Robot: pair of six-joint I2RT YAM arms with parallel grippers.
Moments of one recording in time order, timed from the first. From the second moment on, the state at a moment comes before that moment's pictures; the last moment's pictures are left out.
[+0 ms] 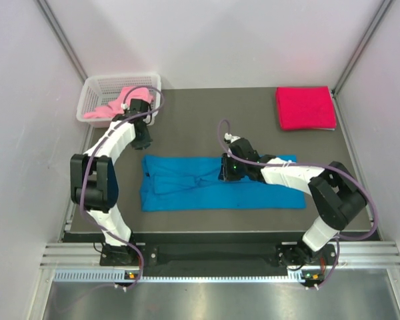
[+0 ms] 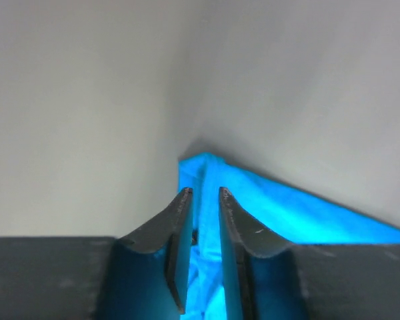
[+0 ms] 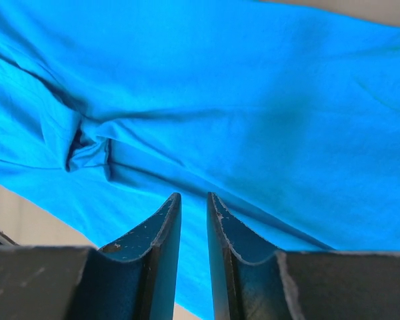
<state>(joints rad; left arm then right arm) -0.13 1.80 1.39 -0.71 -0.27 -0.44 0.69 1.63 0.91 -0.11 -0.11 0.52</state>
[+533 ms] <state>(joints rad) -0.13 1.87 1.25 -0.64 -0.26 -0.47 0.63 1.61 0.87 -0.12 -0.06 0.51</state>
